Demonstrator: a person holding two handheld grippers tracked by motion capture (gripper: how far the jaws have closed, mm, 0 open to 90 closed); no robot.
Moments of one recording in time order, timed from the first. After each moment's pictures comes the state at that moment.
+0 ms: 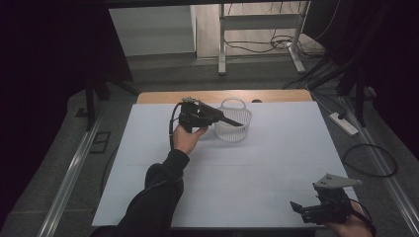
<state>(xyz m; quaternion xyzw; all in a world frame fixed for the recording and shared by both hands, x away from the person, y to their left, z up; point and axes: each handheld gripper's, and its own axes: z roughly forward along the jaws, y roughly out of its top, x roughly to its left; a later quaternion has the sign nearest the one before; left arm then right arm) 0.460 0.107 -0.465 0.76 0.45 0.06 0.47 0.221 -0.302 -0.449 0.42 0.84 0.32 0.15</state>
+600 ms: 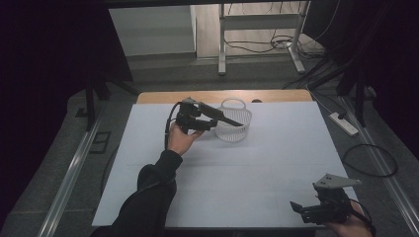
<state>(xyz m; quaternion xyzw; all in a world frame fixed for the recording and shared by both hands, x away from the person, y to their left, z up) 0.452 0.112 -0.458 0.79 0.41 0.08 0.44 0.221 -0.302 -0.449 0.42 0.84 0.32 0.15</state>
